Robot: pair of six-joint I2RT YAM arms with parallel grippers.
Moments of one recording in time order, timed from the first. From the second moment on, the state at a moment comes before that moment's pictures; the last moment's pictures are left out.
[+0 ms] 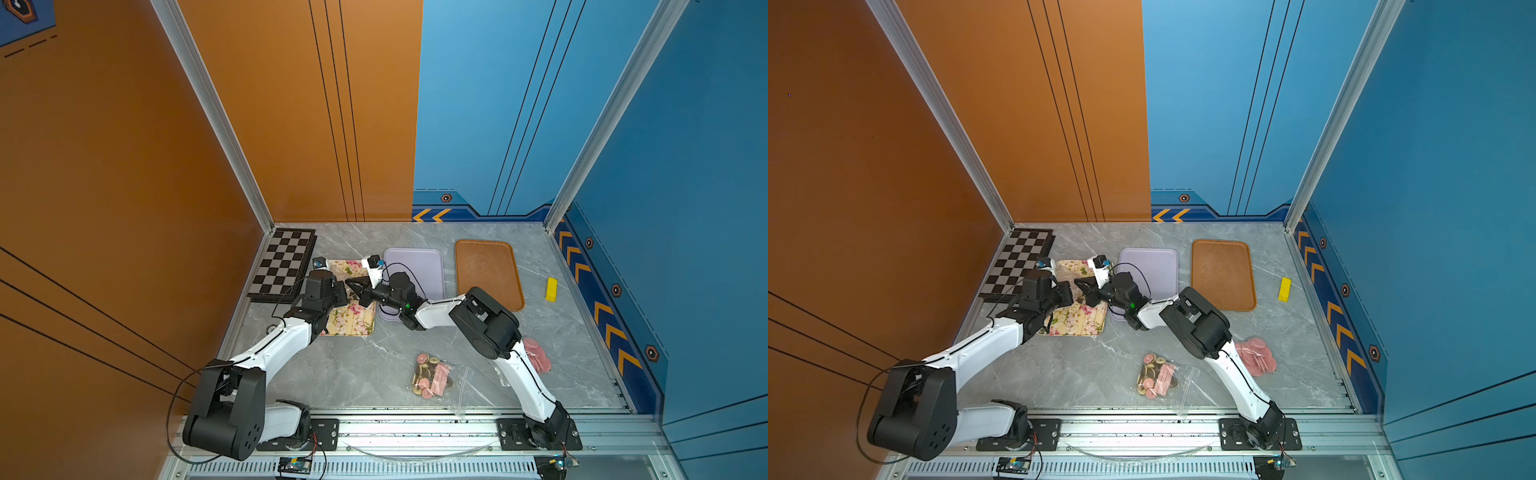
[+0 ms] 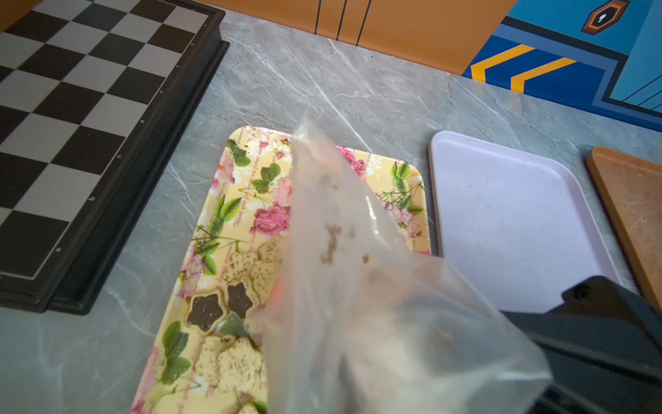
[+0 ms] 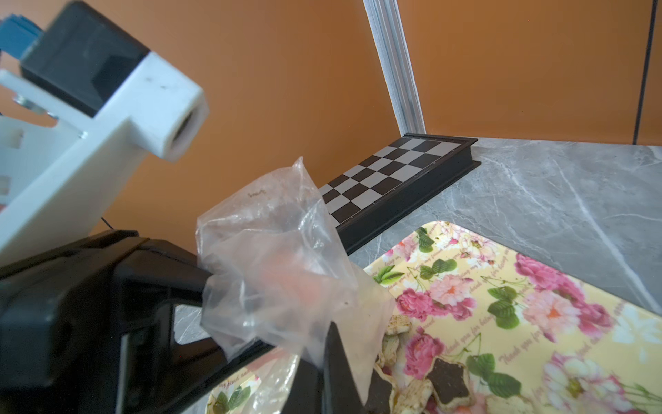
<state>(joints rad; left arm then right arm) -0.21 1.31 0.66 0.02 -0.14 -0.37 0.82 2.35 1.41 0.94 -0.32 0.41</state>
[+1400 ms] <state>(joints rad) 0.01 1.45 0.59 0.65 0.50 -0.85 0.74 2.42 1.53 0.98 -0.51 0.63</state>
